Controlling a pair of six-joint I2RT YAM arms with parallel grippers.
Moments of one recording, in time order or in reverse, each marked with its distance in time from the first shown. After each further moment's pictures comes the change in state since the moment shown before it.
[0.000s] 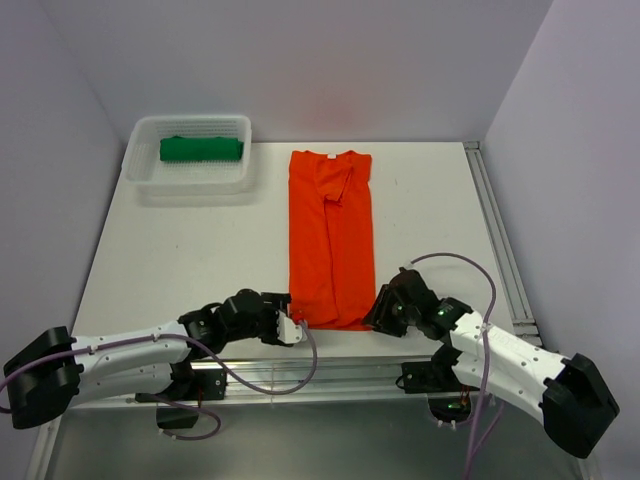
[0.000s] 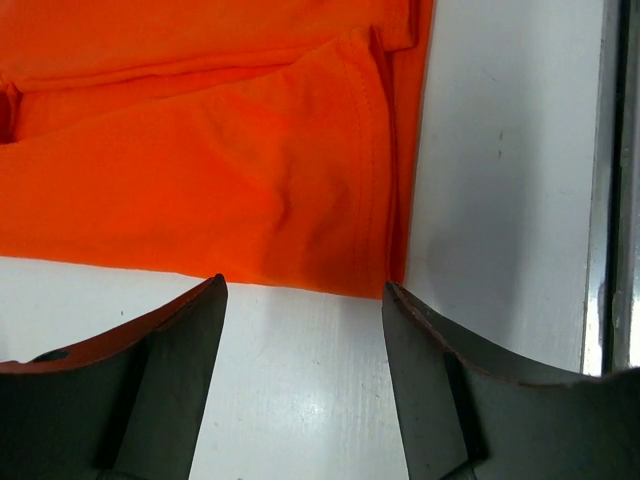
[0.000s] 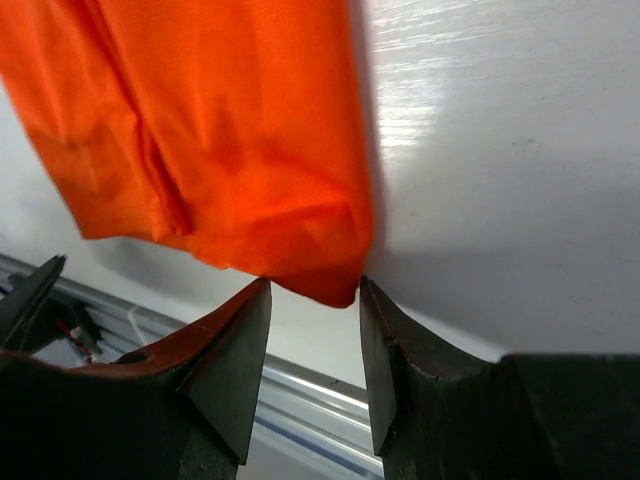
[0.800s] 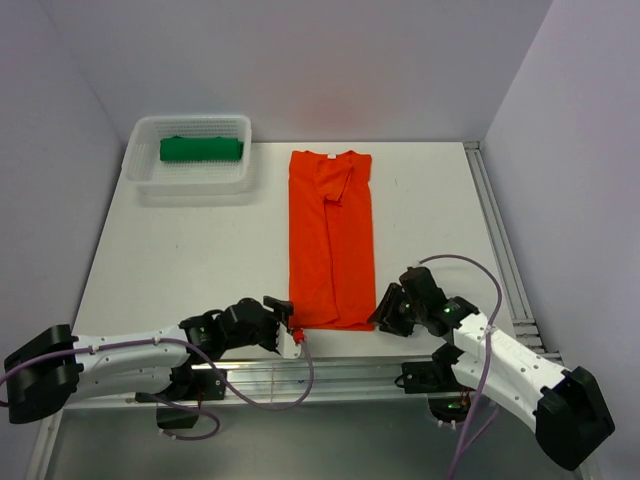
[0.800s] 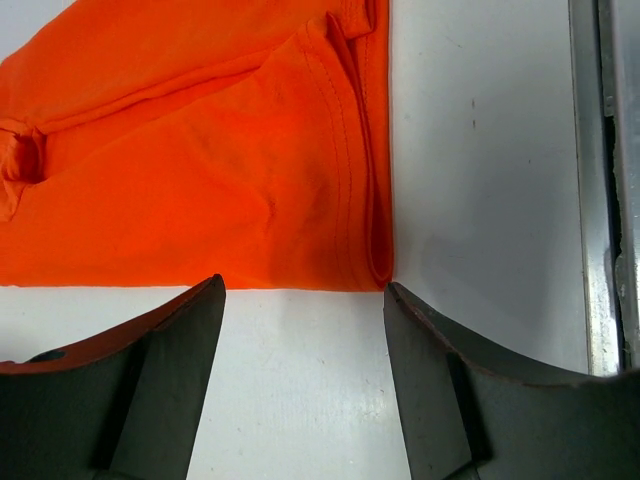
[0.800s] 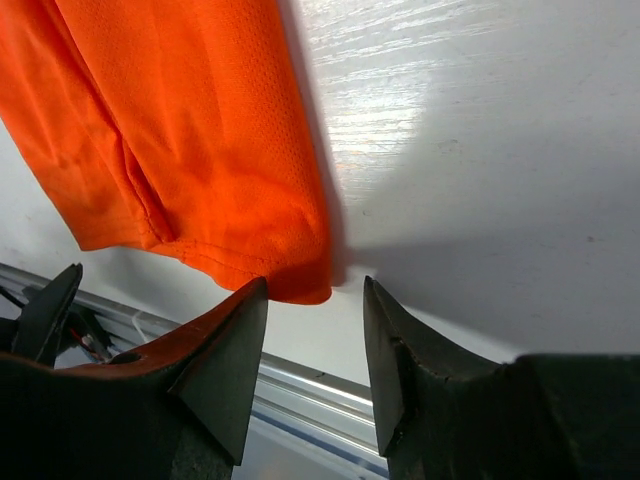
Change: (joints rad) left arm -0.062 -0.010 -0.044 0.025 -0.040 0.140; right arm -0.126 -0.055 0.000 -0.085 -0.069 -0.053
